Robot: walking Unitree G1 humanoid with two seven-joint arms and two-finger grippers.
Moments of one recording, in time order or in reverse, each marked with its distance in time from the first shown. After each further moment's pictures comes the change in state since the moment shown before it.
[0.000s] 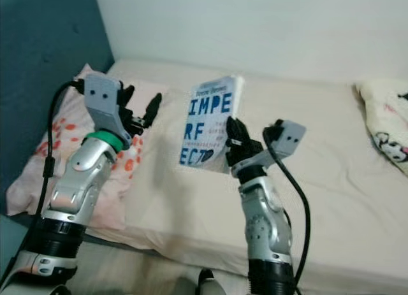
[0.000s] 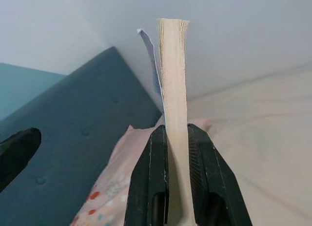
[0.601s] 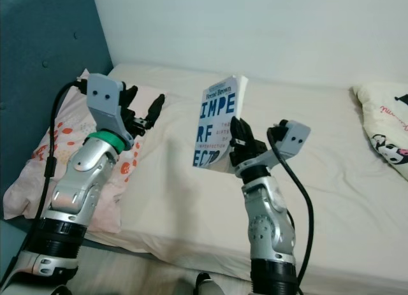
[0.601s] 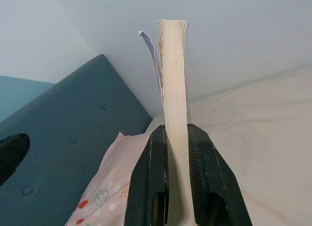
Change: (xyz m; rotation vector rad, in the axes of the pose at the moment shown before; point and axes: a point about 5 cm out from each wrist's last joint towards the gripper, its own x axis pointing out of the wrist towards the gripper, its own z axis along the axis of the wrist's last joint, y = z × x) left arm 0.000 -0.002 -0.001 0.005 0.005 -0.004; right arm -0.001 -0.005 0.000 0.001 0.001 -0.023
